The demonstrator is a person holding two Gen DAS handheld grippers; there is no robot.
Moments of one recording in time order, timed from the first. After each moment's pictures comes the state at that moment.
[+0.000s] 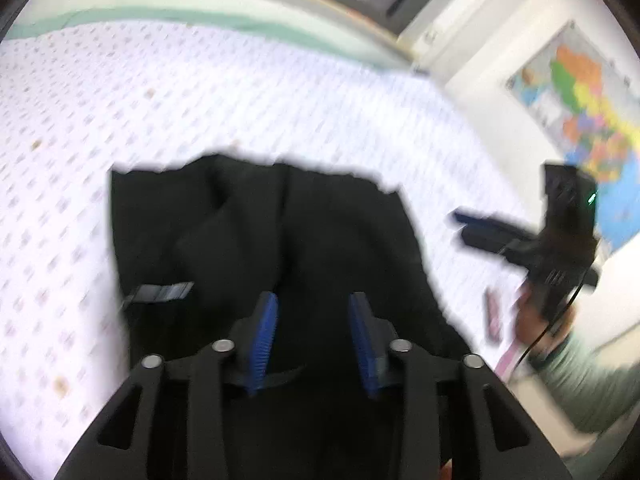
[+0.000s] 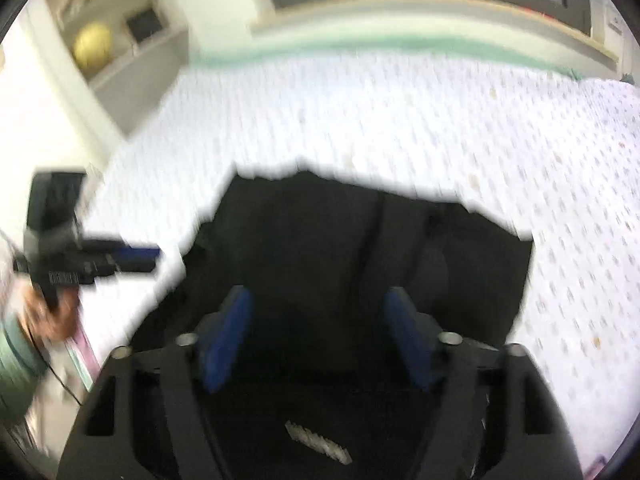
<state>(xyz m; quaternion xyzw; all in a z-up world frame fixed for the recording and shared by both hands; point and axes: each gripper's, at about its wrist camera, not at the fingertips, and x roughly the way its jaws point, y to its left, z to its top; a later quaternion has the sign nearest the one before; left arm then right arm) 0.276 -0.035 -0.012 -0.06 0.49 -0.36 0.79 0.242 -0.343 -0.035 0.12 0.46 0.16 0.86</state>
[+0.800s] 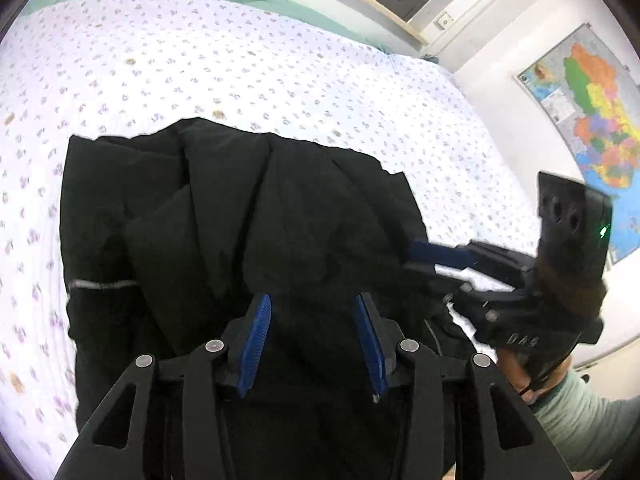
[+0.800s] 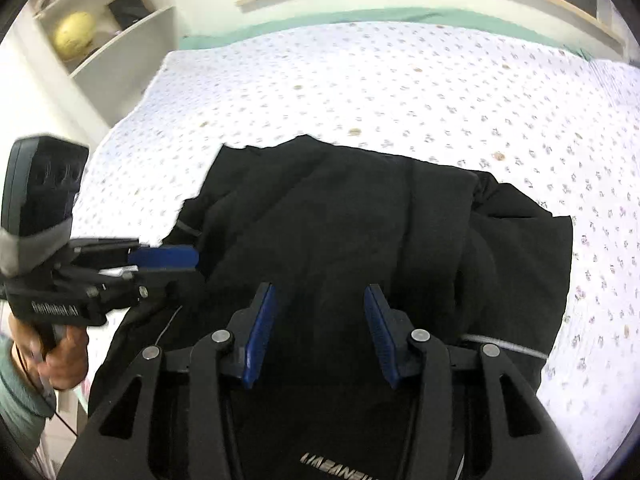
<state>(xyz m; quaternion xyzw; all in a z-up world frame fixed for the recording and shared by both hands) 0.262 -0.053 -0.061 -0.06 0.53 -0.34 0.77 0.223 -0.281 -0.082 0.09 0.51 0.15 0.84</state>
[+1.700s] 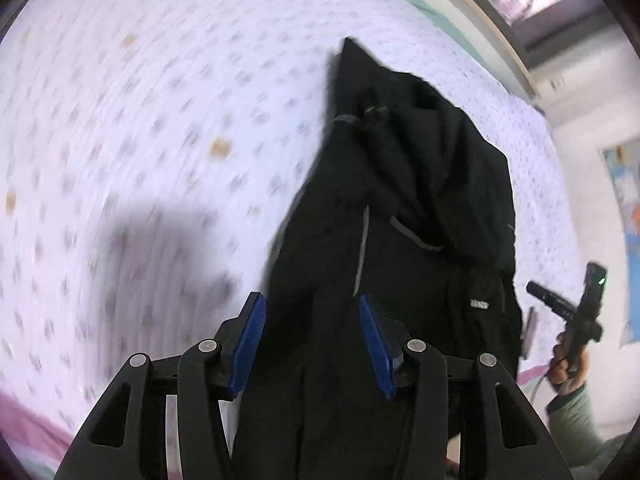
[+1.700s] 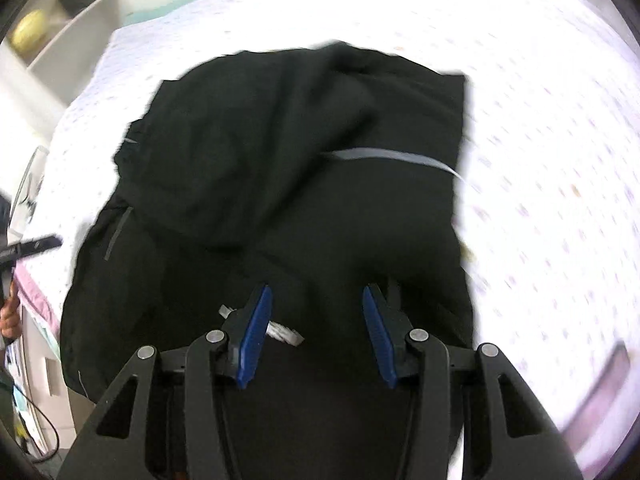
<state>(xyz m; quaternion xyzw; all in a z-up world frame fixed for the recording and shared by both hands) 0.149 0.164 -0.090 -0.16 0.60 -0.15 0.77 0.102 -0.390 -0.114 0.12 0.60 0.04 0.79</state>
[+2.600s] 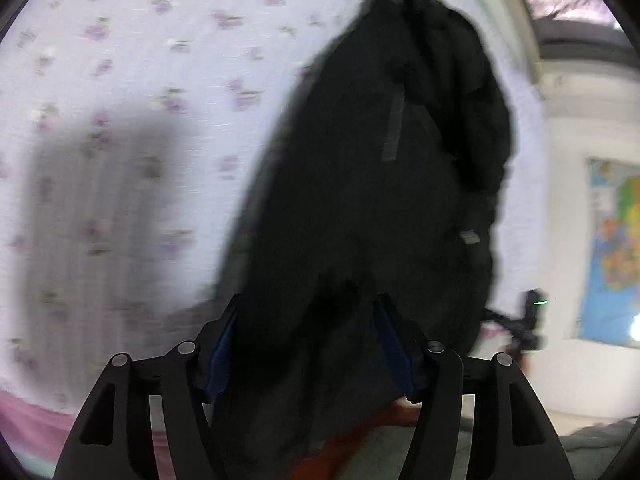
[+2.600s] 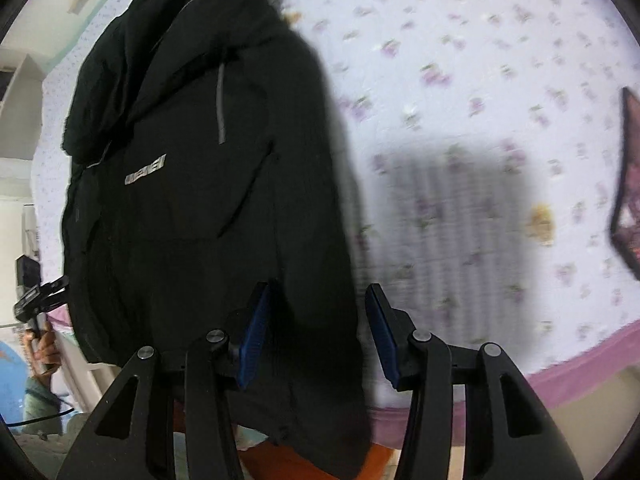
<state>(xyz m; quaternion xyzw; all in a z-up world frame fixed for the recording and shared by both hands) 0.109 0.166 -0.158 -0.27 0.68 -0.22 0.65 -0.031 -0.469 -0.189 0.28 0.67 0.02 0.68</state>
